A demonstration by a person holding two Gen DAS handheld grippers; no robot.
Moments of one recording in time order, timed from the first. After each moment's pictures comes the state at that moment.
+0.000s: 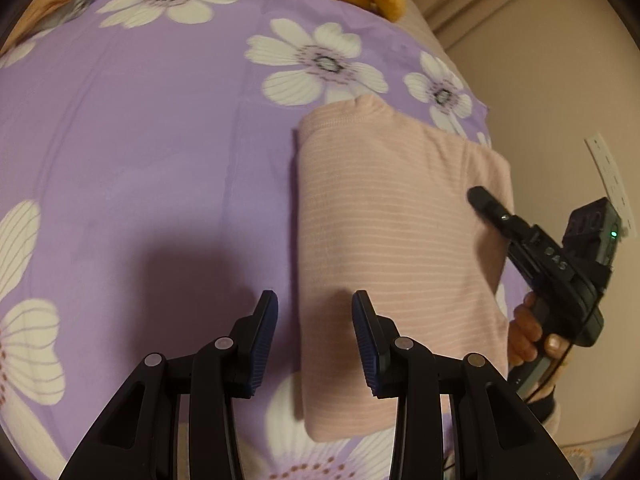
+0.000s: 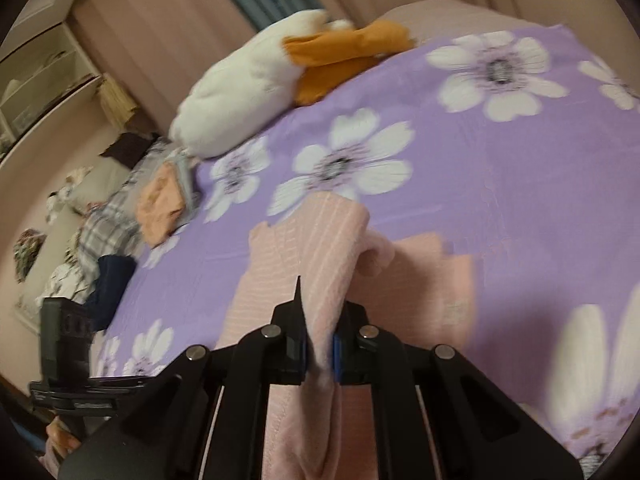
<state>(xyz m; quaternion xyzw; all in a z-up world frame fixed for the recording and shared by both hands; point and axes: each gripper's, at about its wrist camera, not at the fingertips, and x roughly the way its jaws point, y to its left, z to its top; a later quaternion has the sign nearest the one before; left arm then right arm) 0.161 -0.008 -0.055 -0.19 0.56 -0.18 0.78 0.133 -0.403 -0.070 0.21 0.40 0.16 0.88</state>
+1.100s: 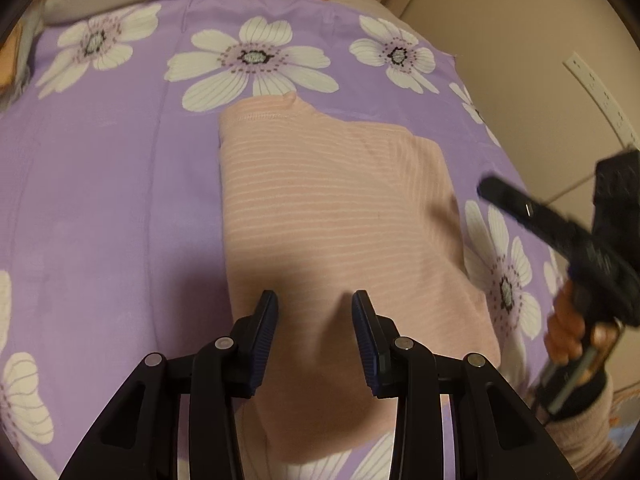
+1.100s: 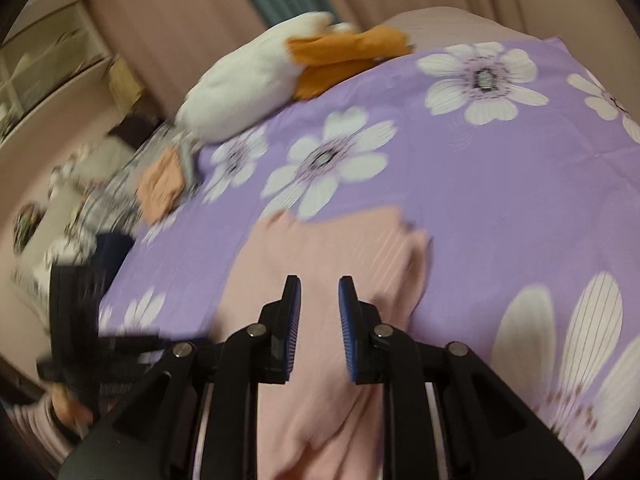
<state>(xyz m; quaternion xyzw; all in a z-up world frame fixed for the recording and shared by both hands) 0.153 -0.072 -0.068 -0.07 0.53 -0.21 0.82 0.070 -0.401 -0.056 0.15 0.39 0.21 0.88</state>
